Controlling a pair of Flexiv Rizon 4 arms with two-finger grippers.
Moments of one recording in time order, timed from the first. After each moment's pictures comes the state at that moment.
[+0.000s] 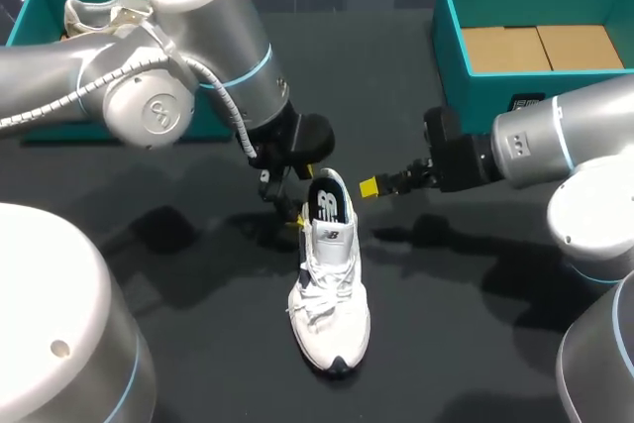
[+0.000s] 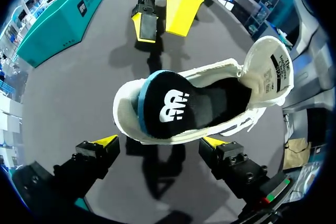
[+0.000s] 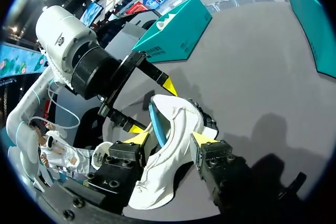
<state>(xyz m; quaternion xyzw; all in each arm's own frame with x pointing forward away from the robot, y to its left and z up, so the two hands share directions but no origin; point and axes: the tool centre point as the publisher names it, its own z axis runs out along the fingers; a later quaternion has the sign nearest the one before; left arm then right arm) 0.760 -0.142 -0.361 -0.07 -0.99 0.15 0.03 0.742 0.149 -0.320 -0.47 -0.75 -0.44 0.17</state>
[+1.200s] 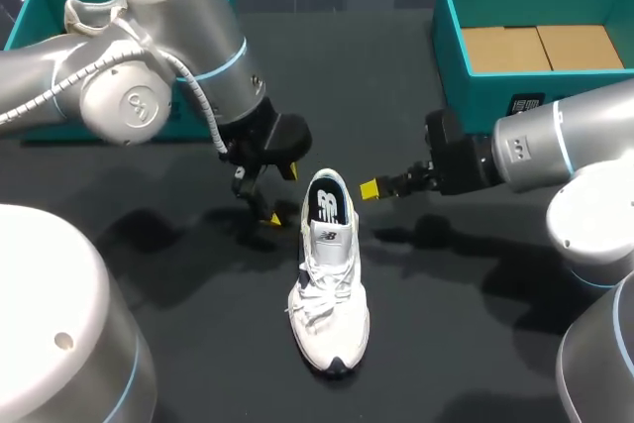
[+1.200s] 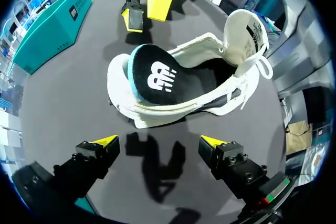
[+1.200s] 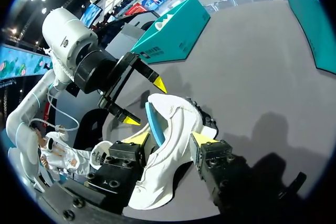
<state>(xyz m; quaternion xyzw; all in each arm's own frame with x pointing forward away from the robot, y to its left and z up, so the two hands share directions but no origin) 0.761 -0.110 -0.359 -0.12 -0.98 0.15 0.04 0.741 0.148 -0.323 -0.47 -0.74 -0.44 0.17</state>
